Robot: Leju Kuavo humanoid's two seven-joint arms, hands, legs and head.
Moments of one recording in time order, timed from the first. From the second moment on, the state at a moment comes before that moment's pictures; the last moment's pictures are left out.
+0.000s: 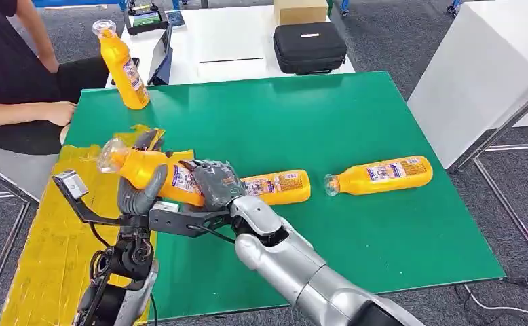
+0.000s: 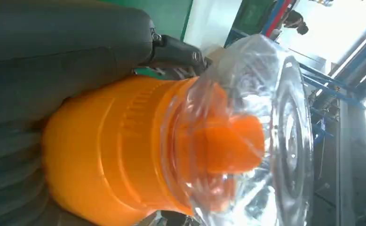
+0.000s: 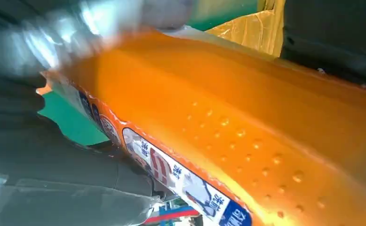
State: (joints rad) left arm -0.17 -0.11 -0.21 -1.49 0.53 0.05 -0.25; right arm -0.65 0.34 0.91 -0.77 0.78 -0.28 0.02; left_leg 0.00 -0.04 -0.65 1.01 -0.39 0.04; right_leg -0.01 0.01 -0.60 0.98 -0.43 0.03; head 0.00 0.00
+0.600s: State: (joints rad) left arm -0.20 -0.11 -0.21 -1.48 0.53 0.03 -0.26; right arm -0.64 0.34 0.84 -0.77 0.80 -0.28 -0.01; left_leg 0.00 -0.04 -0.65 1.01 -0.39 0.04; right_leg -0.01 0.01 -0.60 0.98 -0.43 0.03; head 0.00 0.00
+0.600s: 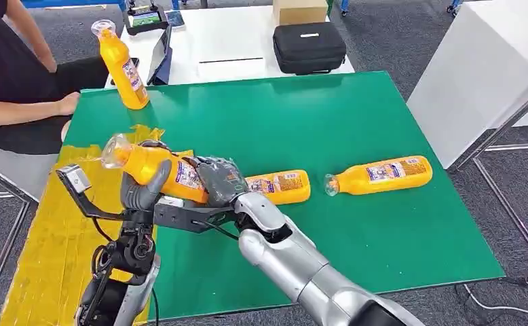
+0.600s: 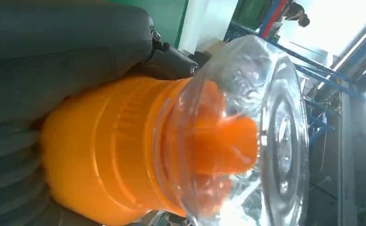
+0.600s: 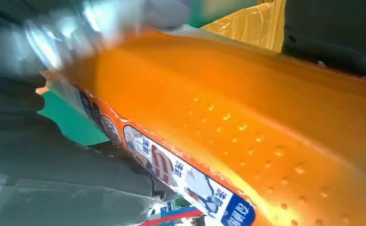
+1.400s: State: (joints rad) left arm -0.23 -0.10 -0.19 -1.50 0.40 0.12 -0.35; right arm -0.62 0.32 0.77 -0.77 0.81 -0.30 -0.05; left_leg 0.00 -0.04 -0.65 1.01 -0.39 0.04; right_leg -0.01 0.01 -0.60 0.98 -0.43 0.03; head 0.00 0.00
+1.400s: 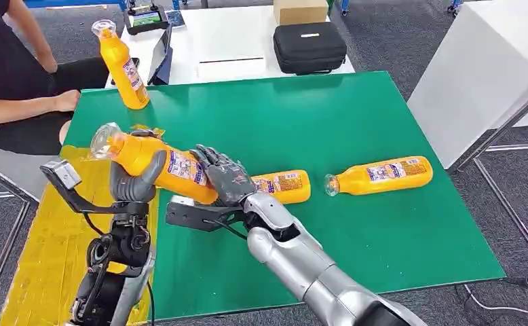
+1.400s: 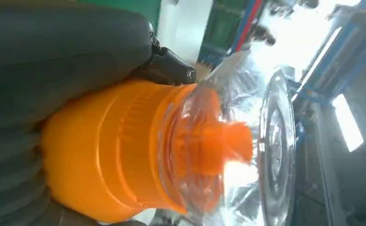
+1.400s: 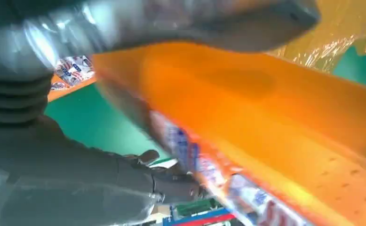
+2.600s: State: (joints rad) left arm -0.54 0.00 -0.21 -0.56 -1.45 0.44 0.00; right arm -0.50 0.08 0.46 -1.03 0.85 -0.15 -0.06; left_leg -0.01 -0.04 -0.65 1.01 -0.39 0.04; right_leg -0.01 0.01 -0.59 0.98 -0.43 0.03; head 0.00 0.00
